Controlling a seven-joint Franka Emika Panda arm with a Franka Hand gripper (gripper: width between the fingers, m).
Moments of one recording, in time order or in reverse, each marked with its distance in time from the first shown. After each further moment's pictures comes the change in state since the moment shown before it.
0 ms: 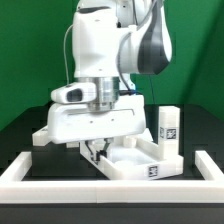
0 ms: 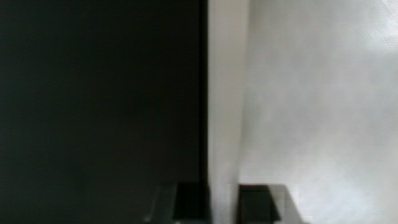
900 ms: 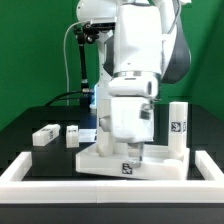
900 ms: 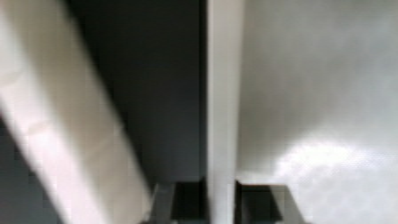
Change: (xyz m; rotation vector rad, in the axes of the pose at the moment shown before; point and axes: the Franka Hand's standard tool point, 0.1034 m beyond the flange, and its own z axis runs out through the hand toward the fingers) arm 0.089 -0.014 -0.002 -0.147 0.071 -0.825
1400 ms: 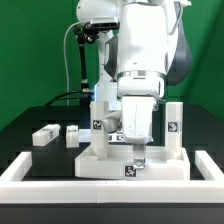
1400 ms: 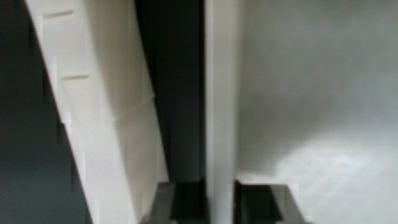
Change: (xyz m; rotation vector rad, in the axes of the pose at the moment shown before) arm -0.002 0.000 0.000 0.000 -0.002 -0.031
